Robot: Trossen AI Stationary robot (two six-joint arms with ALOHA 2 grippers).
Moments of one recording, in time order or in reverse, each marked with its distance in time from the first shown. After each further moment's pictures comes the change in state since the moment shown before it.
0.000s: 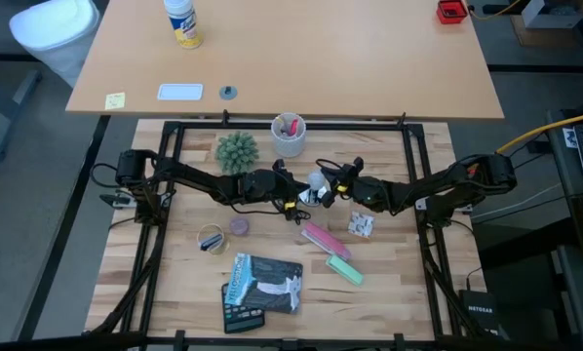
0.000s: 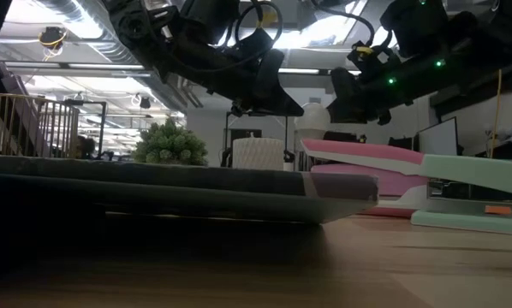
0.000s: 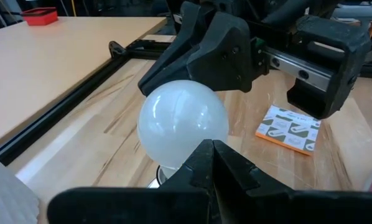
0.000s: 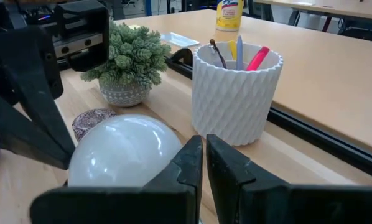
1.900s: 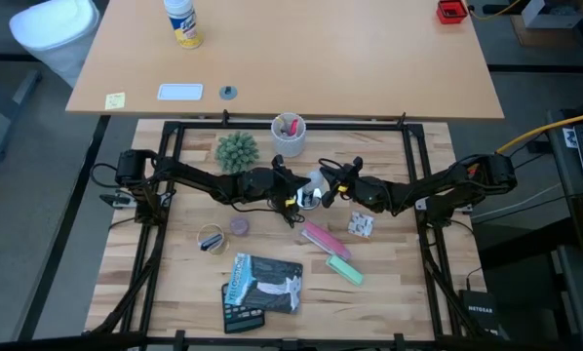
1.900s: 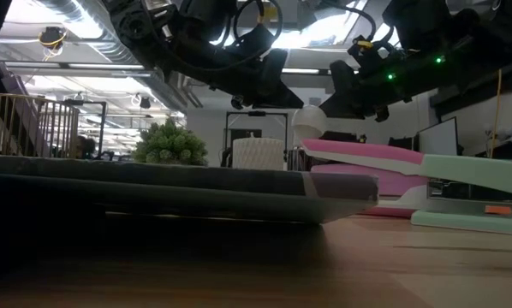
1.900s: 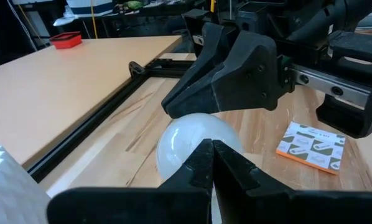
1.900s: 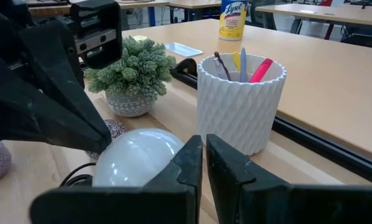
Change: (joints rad) left arm 0.002 -0.001 0.000 0.060 -0.056 0.060; right arm 0.002 -0.001 0.001 0.041 0.002 -0.013
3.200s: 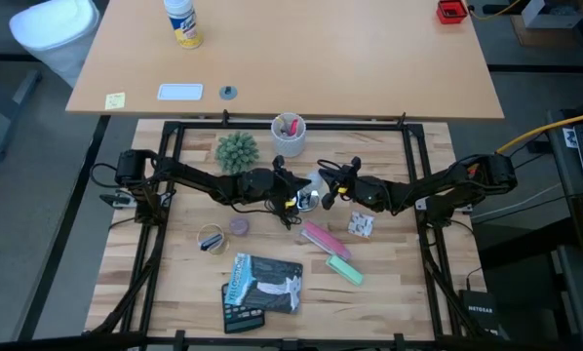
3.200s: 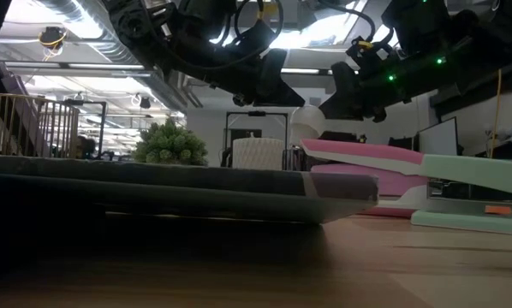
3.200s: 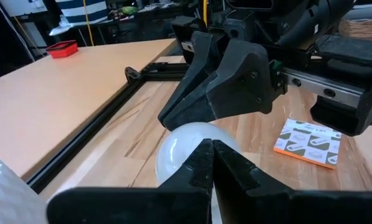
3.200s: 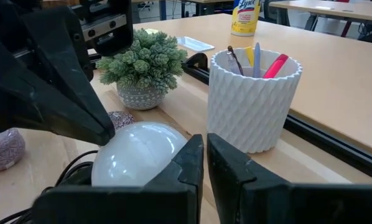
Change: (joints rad) left arm -0.004 0.000 0.000 0.003 0.005 0.053; right arm -0.002 0.000 -0.001 -0.009 -0.059 -0.020
